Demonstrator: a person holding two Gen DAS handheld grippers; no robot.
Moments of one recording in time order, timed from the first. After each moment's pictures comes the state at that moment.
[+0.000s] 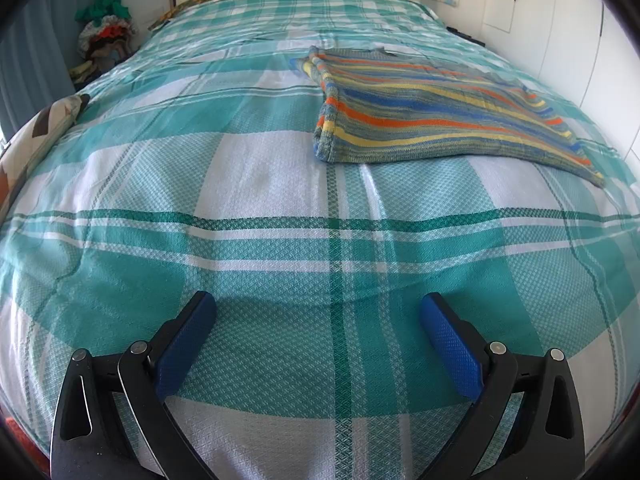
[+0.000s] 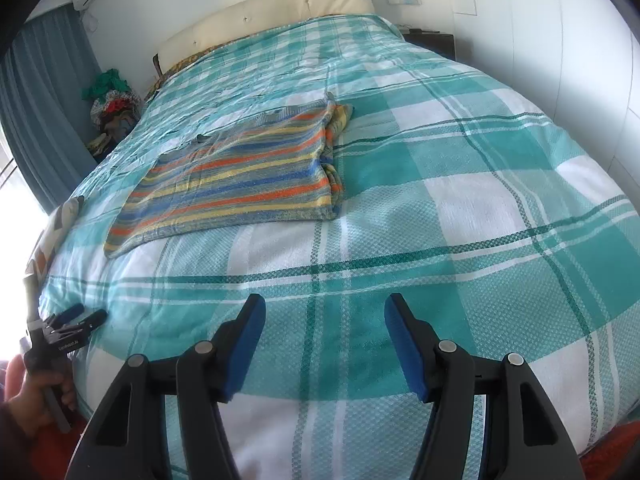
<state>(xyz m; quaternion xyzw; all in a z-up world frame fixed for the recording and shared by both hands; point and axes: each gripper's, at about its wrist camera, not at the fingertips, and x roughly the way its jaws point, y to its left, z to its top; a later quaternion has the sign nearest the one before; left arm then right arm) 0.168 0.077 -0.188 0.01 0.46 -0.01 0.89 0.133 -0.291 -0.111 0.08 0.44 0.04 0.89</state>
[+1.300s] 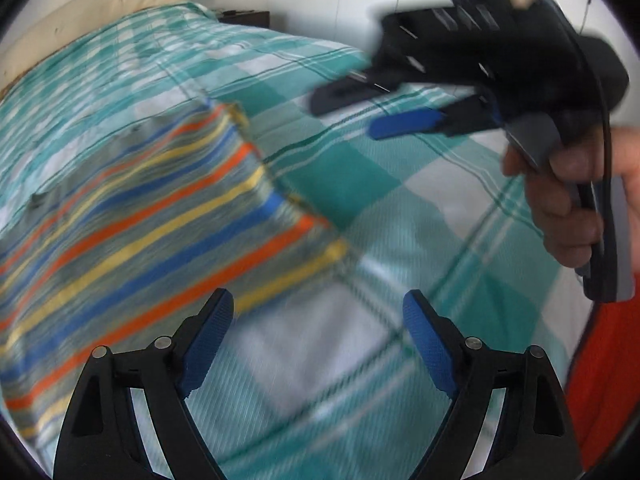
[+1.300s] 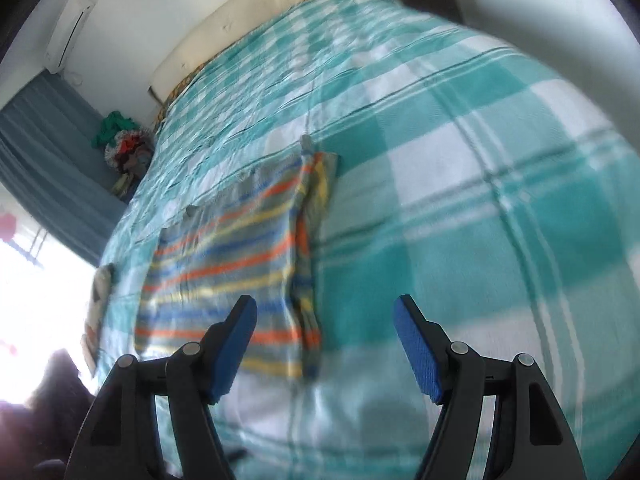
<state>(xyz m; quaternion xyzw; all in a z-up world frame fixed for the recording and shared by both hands) 0.265 -0.242 -0.143 0.11 0.46 -0.32 0.82 0.326 -0.372 -0.108 0.22 0.50 0.13 0.83</state>
